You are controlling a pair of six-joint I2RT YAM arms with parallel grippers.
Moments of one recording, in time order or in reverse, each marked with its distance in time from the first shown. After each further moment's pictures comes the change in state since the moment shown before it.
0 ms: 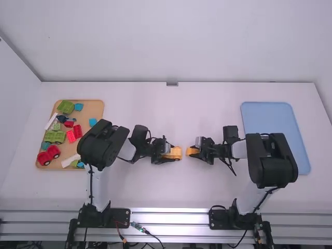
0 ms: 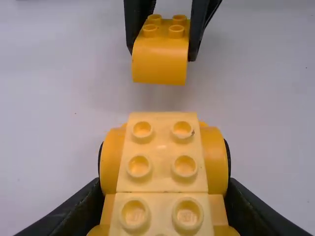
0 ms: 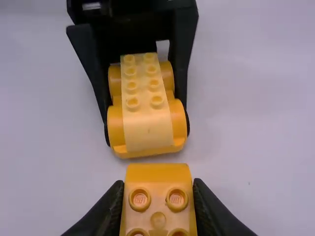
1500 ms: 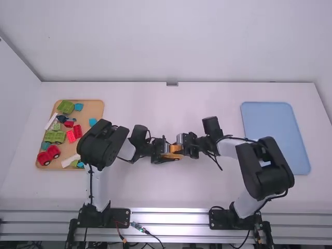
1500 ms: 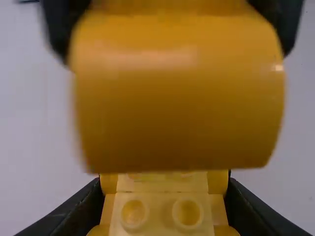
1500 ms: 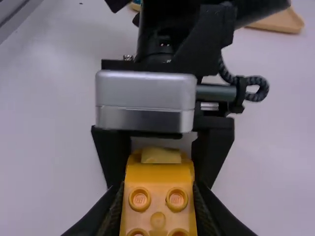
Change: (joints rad) left arm 0.002 0.000 0.000 0.004 -0.001 0.012; right arm 0.261 -0.084 0.102 0.035 0.054 0.134
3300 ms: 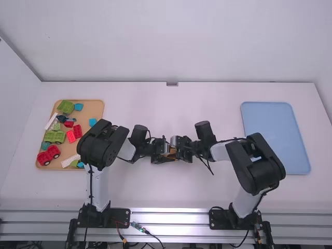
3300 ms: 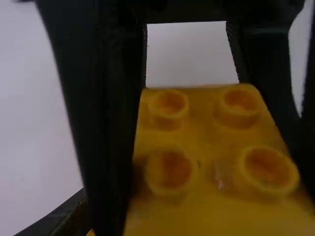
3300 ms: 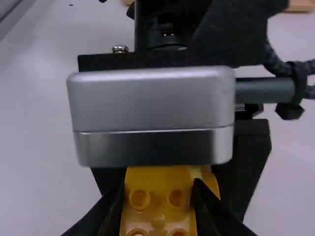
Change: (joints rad) left arm 0.000 0.000 0.000 -0.004 0.004 -0.003; right arm 0.071 0.072 -0.051 0.201 0.056 0.213
